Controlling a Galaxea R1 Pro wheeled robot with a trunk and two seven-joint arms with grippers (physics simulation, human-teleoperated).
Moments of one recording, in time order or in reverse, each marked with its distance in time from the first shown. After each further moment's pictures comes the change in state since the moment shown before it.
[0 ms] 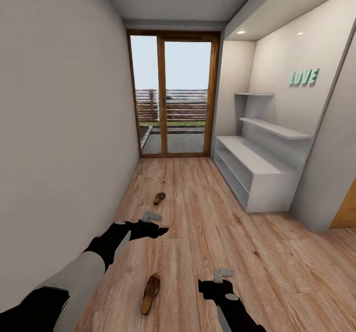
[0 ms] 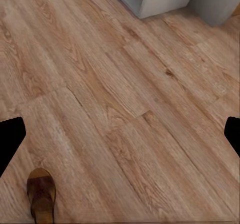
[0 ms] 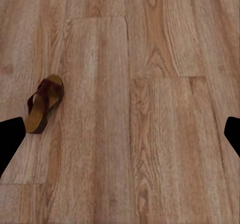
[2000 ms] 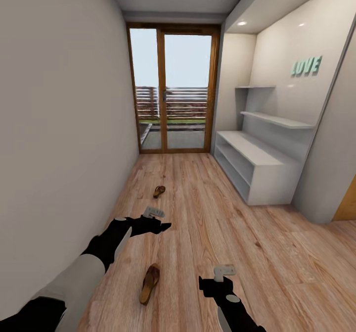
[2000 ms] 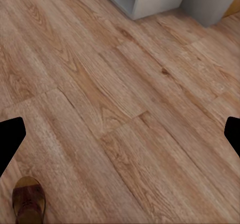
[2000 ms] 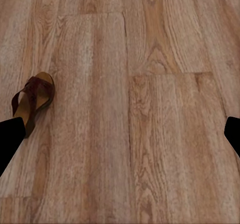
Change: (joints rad) left arm 0.041 -0.002 -0.012 -0.157 0.014 0.065 -0.027; right arm 0.000 0.000 -0.012 0.012 0.004 -0.072 0.001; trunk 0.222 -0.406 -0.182
